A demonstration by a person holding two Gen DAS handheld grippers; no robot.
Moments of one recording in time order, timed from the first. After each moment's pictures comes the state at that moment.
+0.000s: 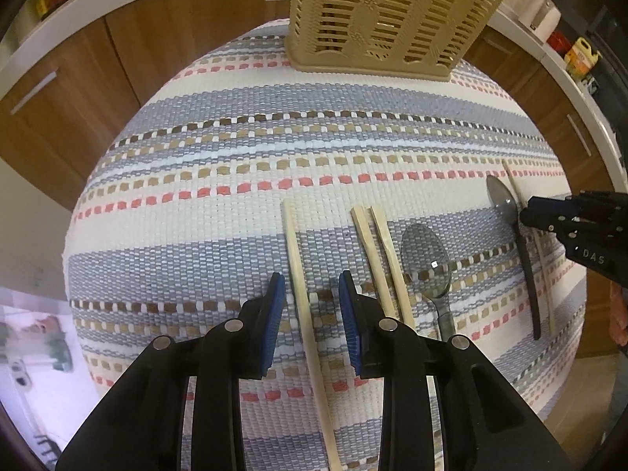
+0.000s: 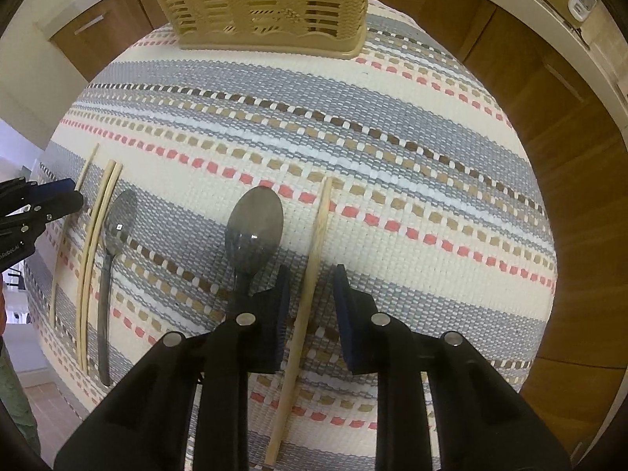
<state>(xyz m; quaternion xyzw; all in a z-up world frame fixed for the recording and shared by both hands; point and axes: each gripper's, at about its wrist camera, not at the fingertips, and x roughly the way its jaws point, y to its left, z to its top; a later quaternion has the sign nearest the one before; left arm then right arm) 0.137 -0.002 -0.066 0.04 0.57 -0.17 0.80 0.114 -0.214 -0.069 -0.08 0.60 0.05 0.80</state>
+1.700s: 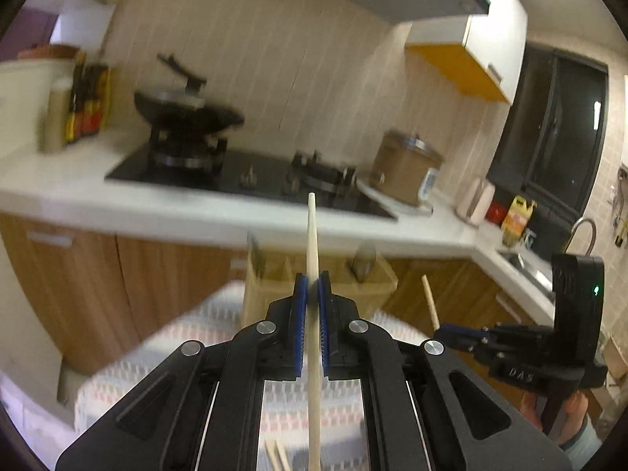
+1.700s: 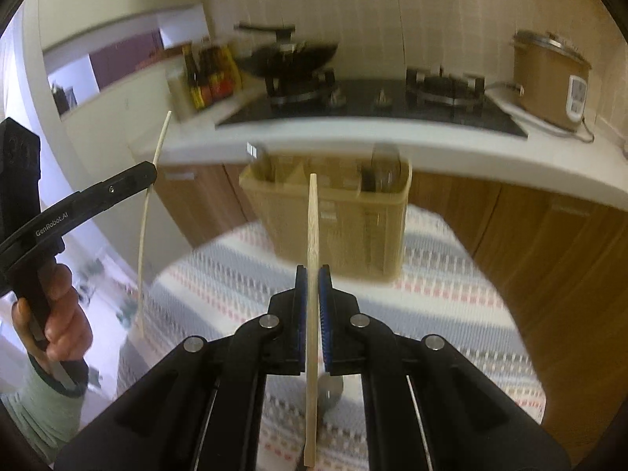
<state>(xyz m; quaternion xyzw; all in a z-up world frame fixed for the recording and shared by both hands) 0.130 0.002 0.132 -0.11 0.22 -0.22 0.95 0.110 -0.227 0.106 0.01 0.33 0.17 0.93</state>
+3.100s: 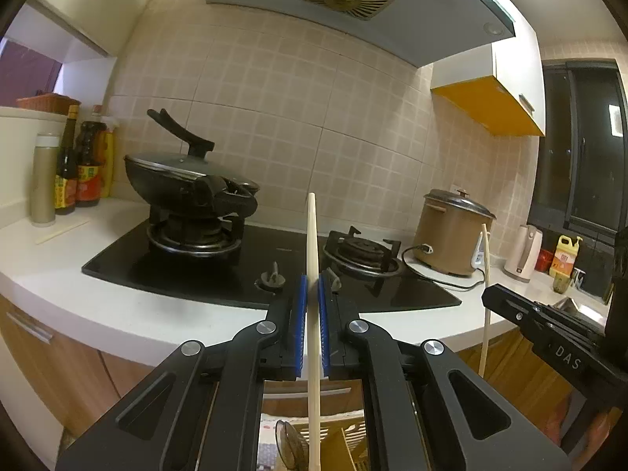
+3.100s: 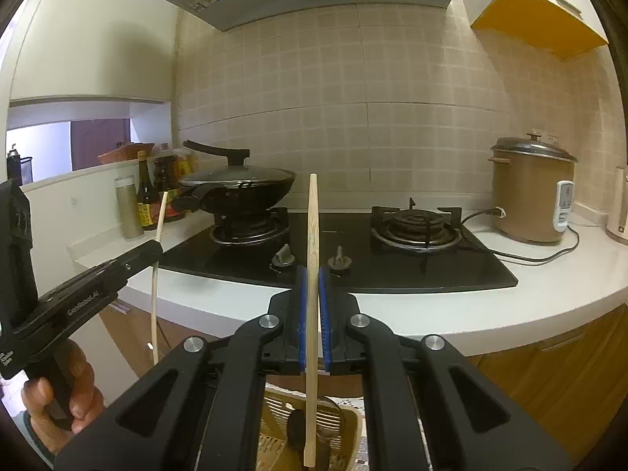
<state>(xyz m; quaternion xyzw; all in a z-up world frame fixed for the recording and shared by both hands) 0.277 -0.026 0.126 -0.10 0.10 -0.15 0.98 0.246 -0.229 0.135 0.00 0.12 0.10 0.99</state>
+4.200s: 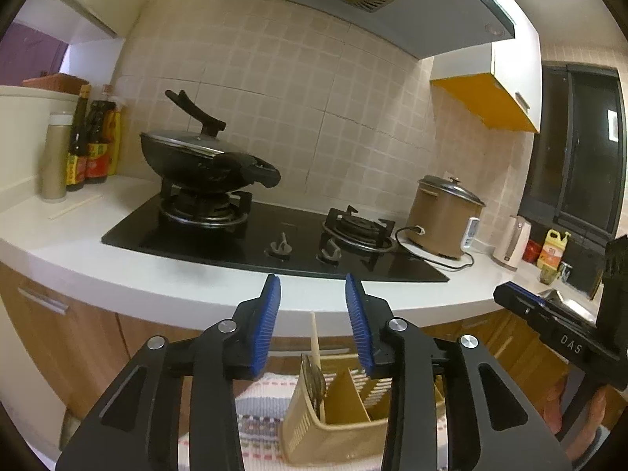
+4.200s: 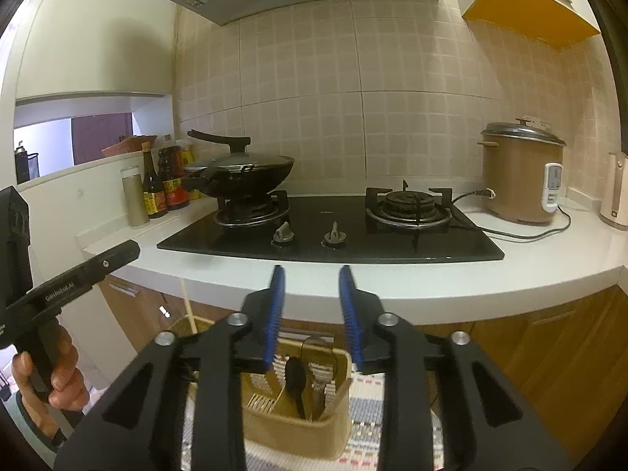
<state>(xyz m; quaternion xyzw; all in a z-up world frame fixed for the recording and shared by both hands) 0.235 0.011 0.122 -0.11 0.14 -0.17 0.97 0.195 -0.244 0.130 0.01 0.15 0.10 0.98</state>
